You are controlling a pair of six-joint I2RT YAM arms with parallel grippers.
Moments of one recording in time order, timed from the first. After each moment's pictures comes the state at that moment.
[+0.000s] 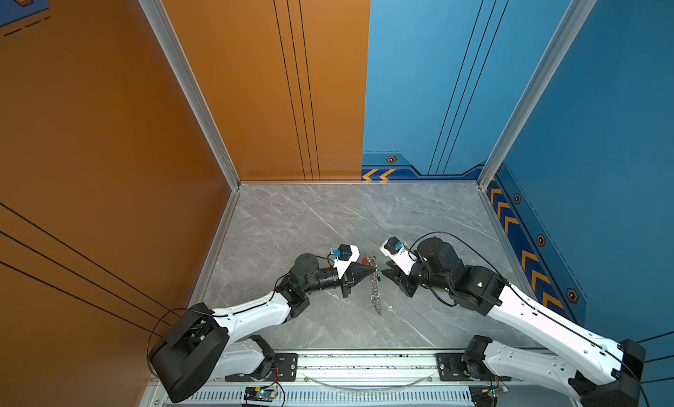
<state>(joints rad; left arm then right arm) -0.73 1.23 0.44 0.79 0.62 -0.13 0.85 1.01 0.93 -0.56 -0.08 -0.08</state>
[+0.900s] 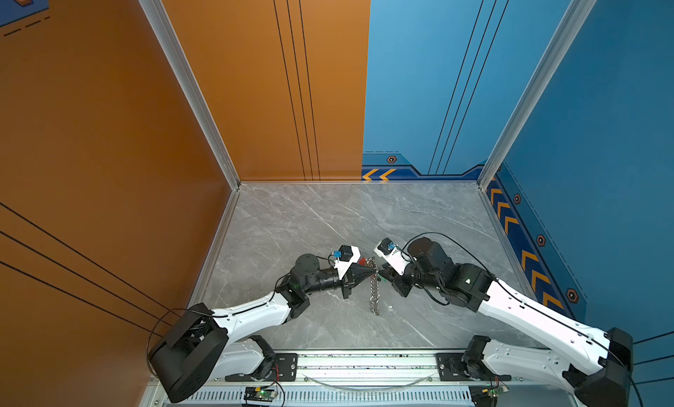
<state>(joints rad) -0.74 1.23 0.44 0.78 0.61 -0.14 0.87 1.07 0.93 -0.55 -0.06 -0.06</state>
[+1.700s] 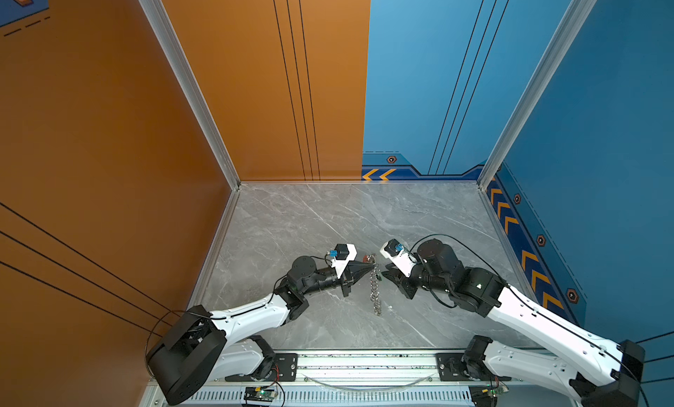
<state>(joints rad) -0.74 1.21 0.41 0.85 0.56 -0.16 0.82 0.96 0.90 -0.54 -0.11 -0.08</state>
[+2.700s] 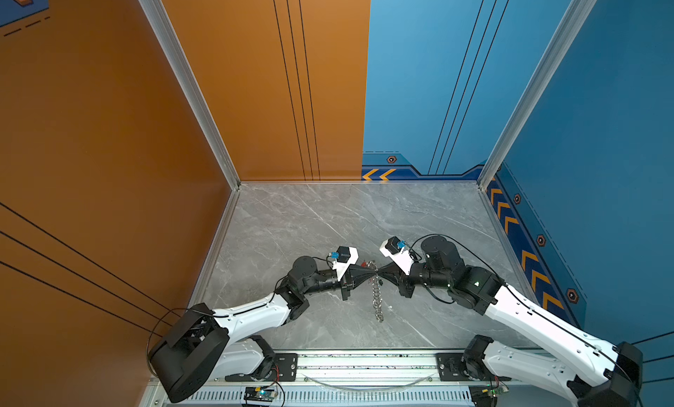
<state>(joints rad) -0.74 1.24 0.41 0.86 0.66 -0.18 0.78 1.00 0.85 -0.43 -0.34 -0.05</state>
